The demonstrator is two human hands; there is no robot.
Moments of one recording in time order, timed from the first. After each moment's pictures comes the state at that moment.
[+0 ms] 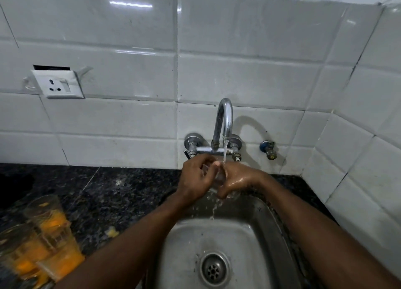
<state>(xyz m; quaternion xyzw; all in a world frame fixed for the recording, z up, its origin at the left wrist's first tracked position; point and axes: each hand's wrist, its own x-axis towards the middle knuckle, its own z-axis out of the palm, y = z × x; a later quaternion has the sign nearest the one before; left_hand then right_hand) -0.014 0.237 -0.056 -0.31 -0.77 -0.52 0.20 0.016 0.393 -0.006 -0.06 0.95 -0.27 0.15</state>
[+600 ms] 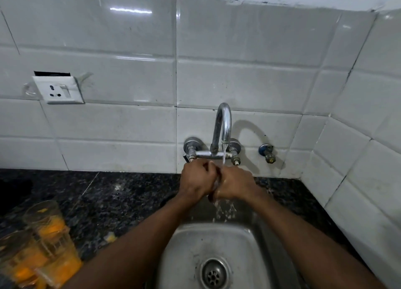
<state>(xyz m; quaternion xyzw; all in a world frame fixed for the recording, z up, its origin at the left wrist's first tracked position) -0.020 0.251 -0.044 -0.18 -0.88 -0.42 0.15 0.027 0.371 -0.015 0.01 0.99 -0.10 0.02</state>
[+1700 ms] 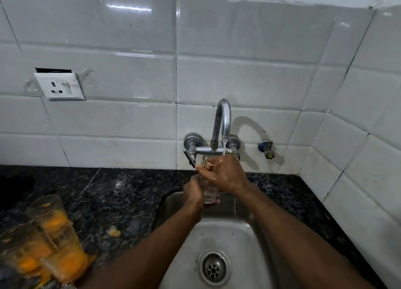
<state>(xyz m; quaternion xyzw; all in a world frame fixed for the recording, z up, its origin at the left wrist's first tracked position) 0.014 0.256 -0.079 0.14 -0.60 -0.77 -0.15 0.021 0.355 -0.027 -0.10 0.94 -0.19 -0.28</state>
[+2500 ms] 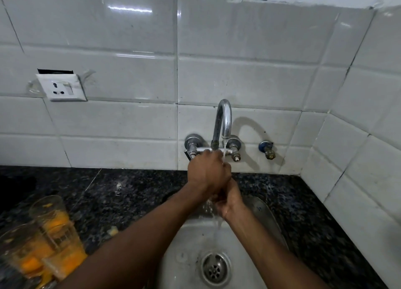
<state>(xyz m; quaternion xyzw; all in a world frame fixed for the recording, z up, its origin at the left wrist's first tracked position) 0.011 0.263 -0.012 -0.23 -0.93 -0.22 0.20 0.042 0.329 -0.071 0.25 0.34 -0.91 -0.06</state>
